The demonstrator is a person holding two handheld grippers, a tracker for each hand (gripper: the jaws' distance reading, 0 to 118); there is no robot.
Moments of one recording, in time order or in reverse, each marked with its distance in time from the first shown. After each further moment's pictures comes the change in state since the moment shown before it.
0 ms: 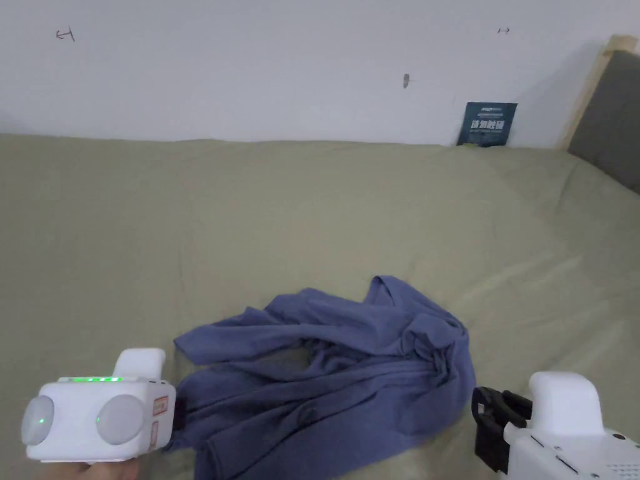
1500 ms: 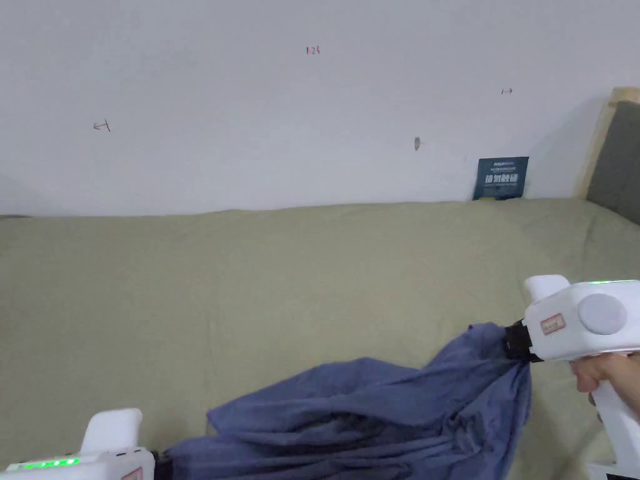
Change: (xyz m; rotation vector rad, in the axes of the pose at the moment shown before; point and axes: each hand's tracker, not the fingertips) left arm -0.036 0.014 0.084 0.150 0.023 0.052; right arm 0.086 0.157 -0.147 -0.281 0.042 0.054
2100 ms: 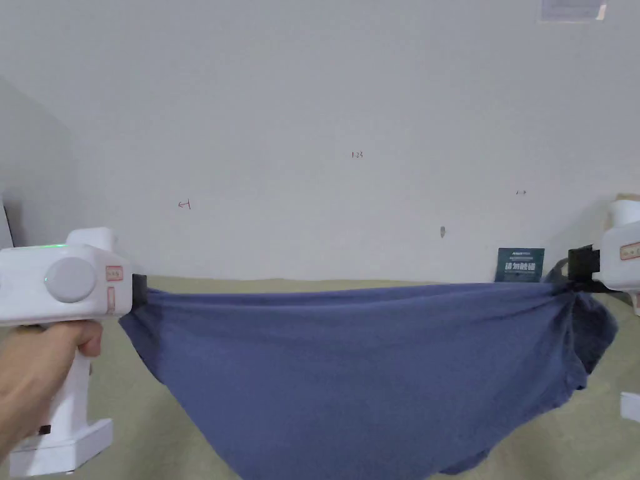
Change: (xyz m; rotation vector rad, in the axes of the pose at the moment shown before) left arm -0.044 0.115 0.234 0.398 0.135 0.069; right arm -0.025 0.027 0.264 0.394 0.057 -0.063
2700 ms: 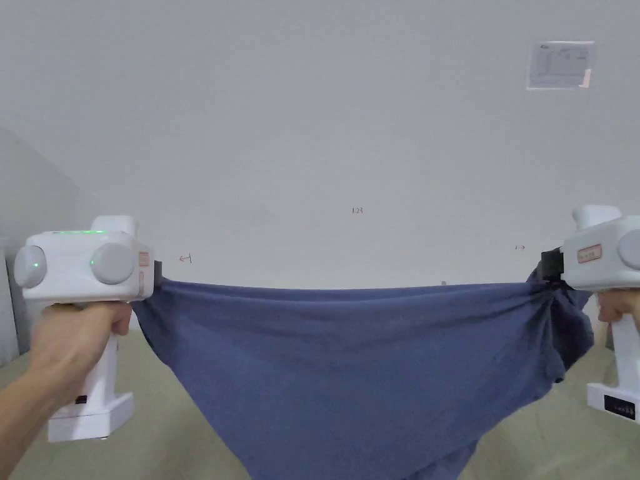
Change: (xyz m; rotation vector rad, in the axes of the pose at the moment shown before) left arm 0.018 0.081 -0.025 0.146 0.063 -0.017; right arm -0.028 0.066 -0.035 0.122 -0.086 0.077
